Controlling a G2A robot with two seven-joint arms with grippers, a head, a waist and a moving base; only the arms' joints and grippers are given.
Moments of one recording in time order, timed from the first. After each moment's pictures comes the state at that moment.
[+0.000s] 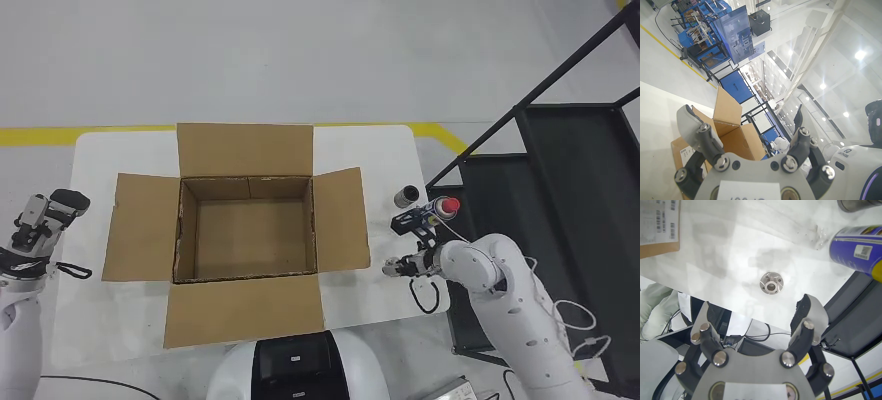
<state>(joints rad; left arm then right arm) 1.39 -0.97 -1.78 -1.23 -0.65 -0.85 -0.90 -1.55 -1.06 1.51 -1.89 -0.88 -0.18 1.27</state>
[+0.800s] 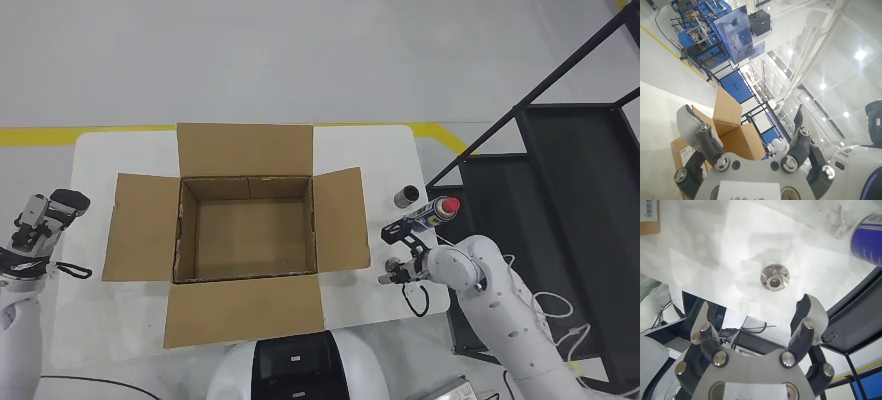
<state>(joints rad) 1.39 -0.97 -1.78 -1.23 -0.65 -0.85 -0.90 -1.46 -1.06 1.36 -1.70 -0.91 -0.16 1.24</state>
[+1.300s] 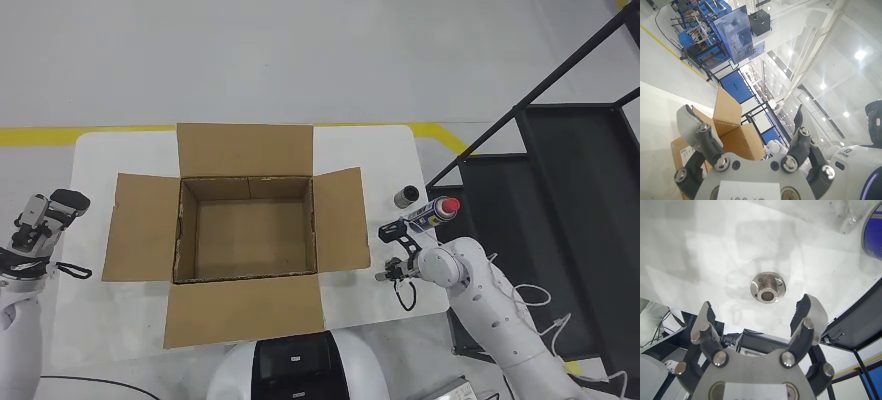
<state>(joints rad) 1.39 -0.97 -1.78 -1.23 -0.65 -0.85 -0.90 -1.39 -1.07 1.27 -1.56 -0.96 -0.08 1.16</state>
